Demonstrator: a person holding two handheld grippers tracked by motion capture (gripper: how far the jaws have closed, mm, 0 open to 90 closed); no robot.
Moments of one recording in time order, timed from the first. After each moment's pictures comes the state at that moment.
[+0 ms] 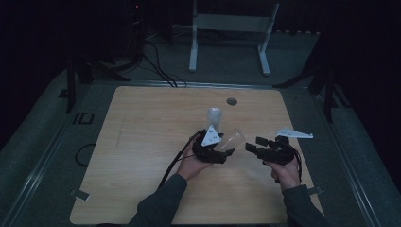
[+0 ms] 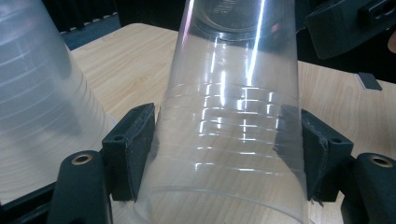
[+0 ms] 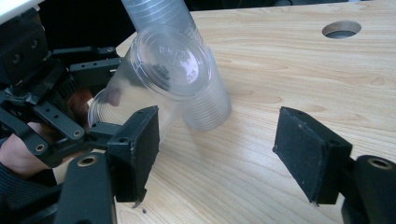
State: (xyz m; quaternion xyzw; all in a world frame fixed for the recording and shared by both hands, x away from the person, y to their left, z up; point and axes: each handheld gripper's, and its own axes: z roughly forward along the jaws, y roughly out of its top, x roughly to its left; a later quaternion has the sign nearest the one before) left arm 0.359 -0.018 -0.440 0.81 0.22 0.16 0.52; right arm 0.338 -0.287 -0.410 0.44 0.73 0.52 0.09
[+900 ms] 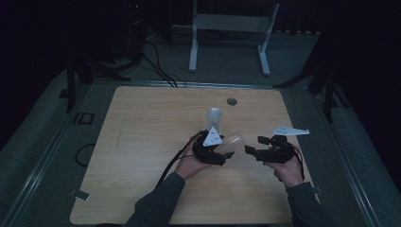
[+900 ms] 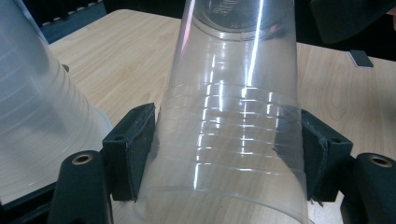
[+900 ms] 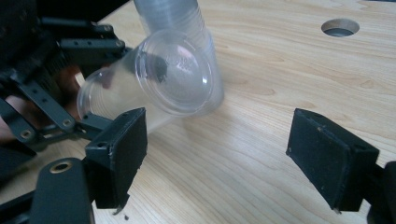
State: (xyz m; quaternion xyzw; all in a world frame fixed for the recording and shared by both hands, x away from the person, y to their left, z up) left arm 0.360 -0.018 -0.439 0.84 0.19 0.15 0.49; right arm 0.340 -0.281 -0.401 0.41 0.78 0.47 0.11
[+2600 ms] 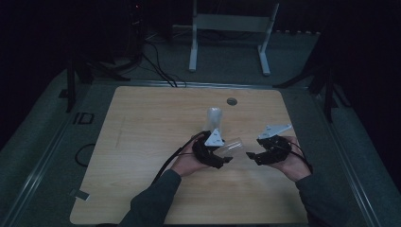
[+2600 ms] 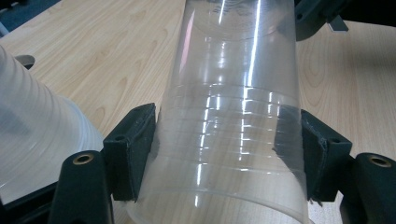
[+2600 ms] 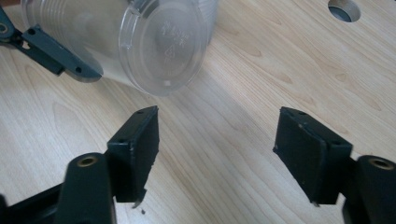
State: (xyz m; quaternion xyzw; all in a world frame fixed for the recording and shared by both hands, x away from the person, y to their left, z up) left arm 0.361 -0.018 -0.436 0.87 0.14 0.11 0.45; right arm 0.344 -0.265 -0.388 0.31 0.89 0.30 0.17
